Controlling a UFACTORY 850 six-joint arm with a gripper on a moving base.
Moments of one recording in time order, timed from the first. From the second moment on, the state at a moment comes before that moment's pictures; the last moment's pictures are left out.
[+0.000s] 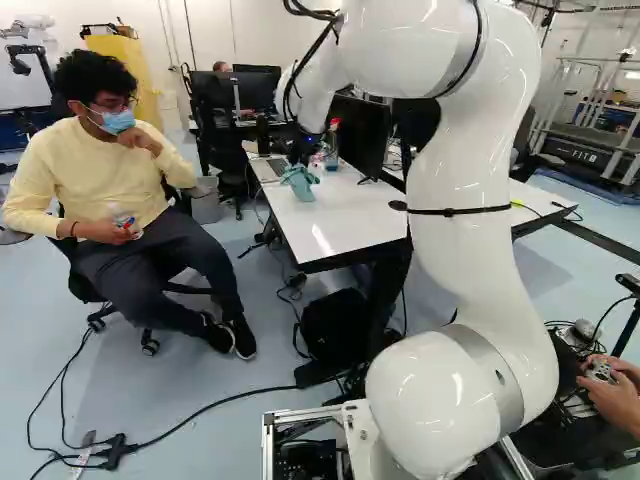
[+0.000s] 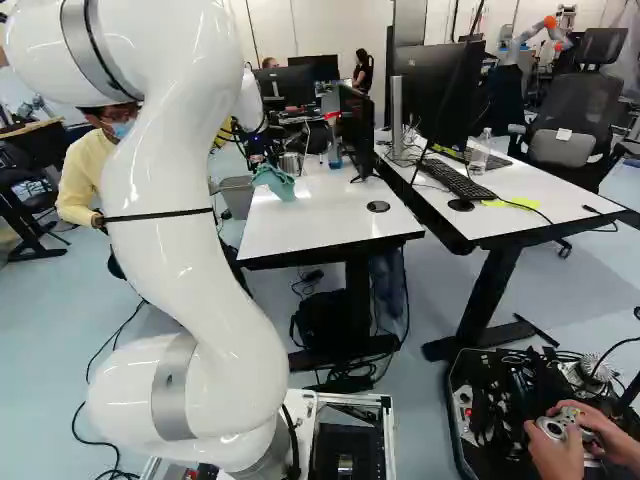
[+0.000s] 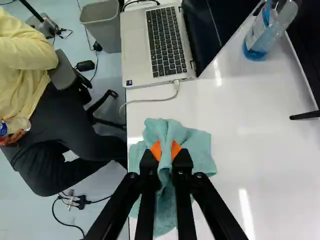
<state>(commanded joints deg) 10.8 -27.2 -84.7 4.8 -22.2 0.0</state>
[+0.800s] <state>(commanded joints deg) 10.8 -31.9 -87.1 5.1 -20.0 0.0</state>
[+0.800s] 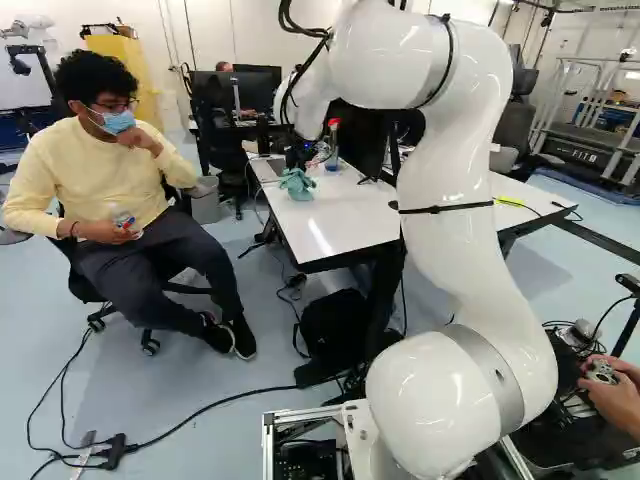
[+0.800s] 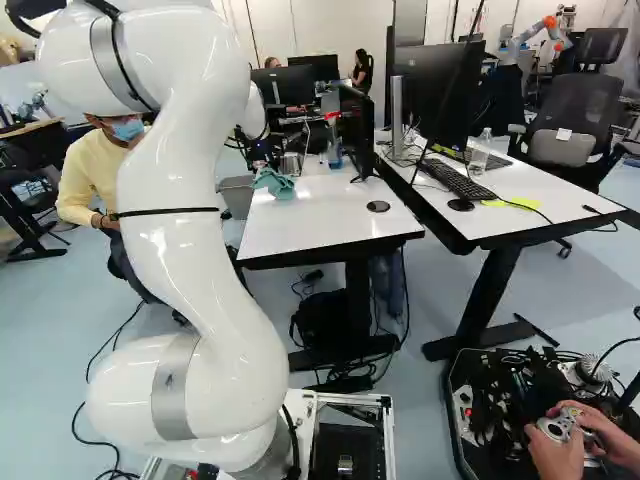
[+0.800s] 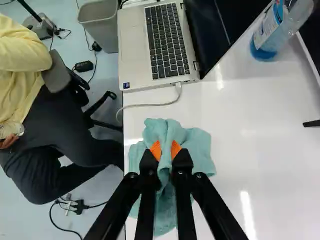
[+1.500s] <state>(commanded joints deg) 10.8 -36.3 -87.9 5.1 -19.7 0.0</state>
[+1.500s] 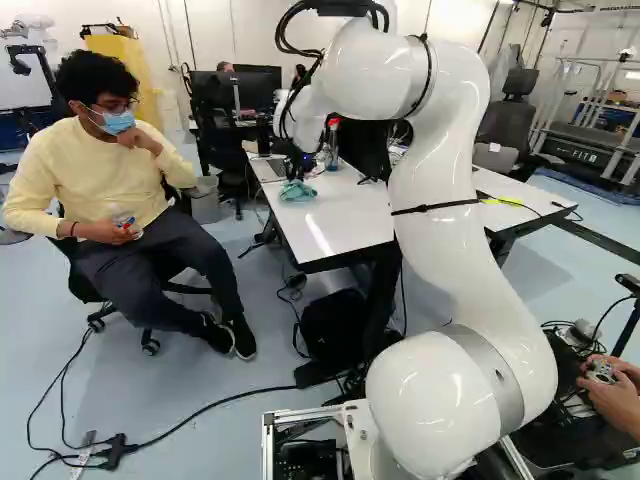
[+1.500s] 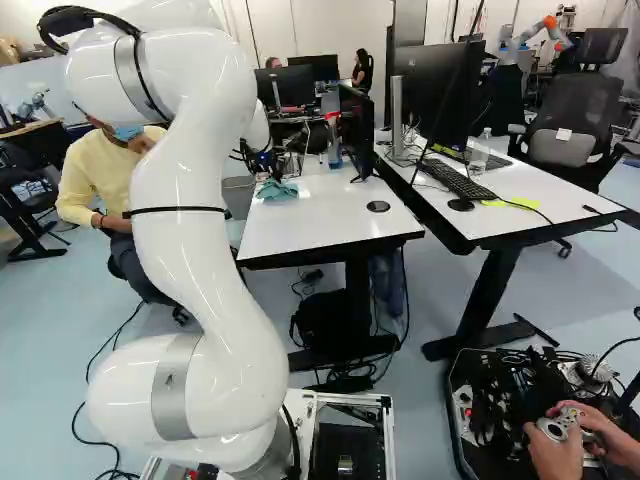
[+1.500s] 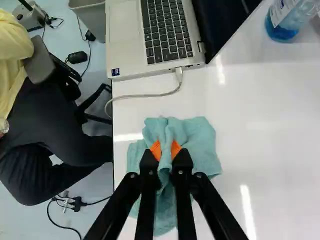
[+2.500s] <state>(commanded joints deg) 10.8 -36.7 -88.0 5.1 -26.2 0.0</state>
